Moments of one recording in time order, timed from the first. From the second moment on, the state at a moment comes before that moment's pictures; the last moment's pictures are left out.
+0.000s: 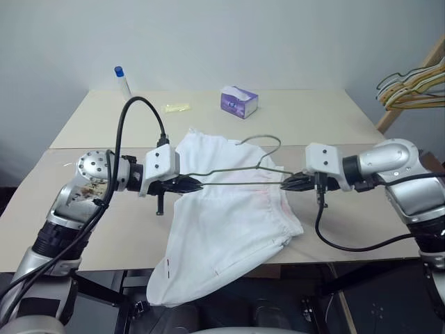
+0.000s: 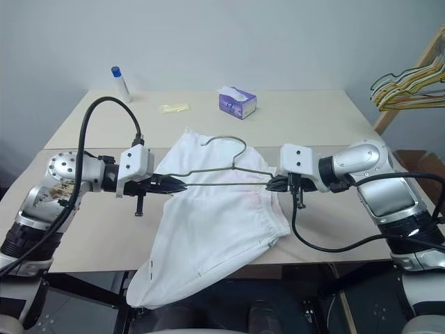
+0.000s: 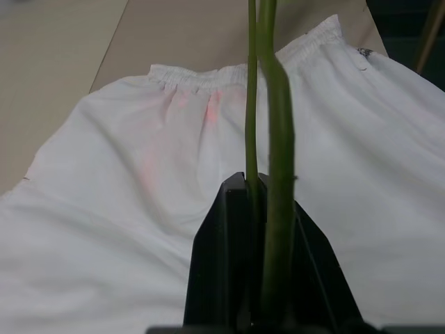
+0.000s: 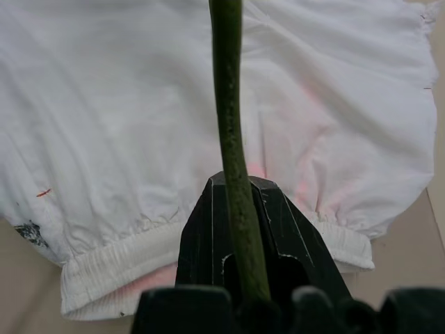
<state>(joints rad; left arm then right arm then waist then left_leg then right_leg) -0.55 0.78 -0.17 -0.08 -0.30 0.29 -1.27 -0.61 -0.94 0.25 -0.08 0.23 0.36 1.26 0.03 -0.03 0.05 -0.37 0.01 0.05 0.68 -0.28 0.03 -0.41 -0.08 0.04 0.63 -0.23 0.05</state>
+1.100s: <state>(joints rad) -0.47 0.81 0.18 -0.19 -0.72 0.65 -1.19 -0.31 -0.99 -0.12 0.09 0.68 1.49 0.89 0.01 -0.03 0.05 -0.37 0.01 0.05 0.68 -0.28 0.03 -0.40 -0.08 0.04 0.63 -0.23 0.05</state>
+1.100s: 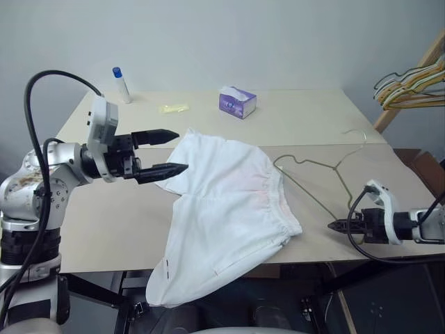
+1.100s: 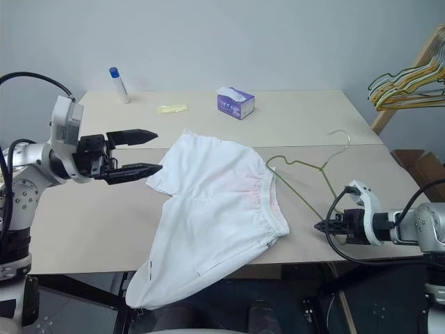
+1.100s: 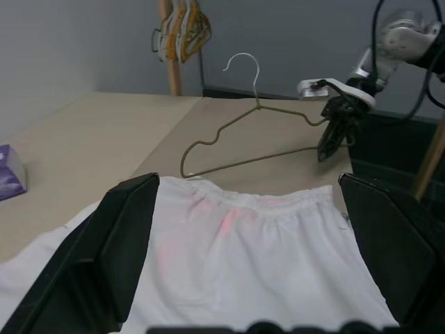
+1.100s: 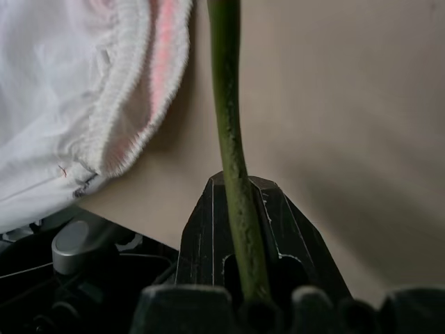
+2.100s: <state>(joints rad) -0.42 0.83 0.21 -0.24 -0.75 0.66 -1.15 -0.21 -1.04 -0.12 0.17 0.69 1.38 1.04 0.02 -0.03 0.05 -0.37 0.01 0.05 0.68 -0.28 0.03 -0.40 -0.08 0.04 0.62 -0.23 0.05</state>
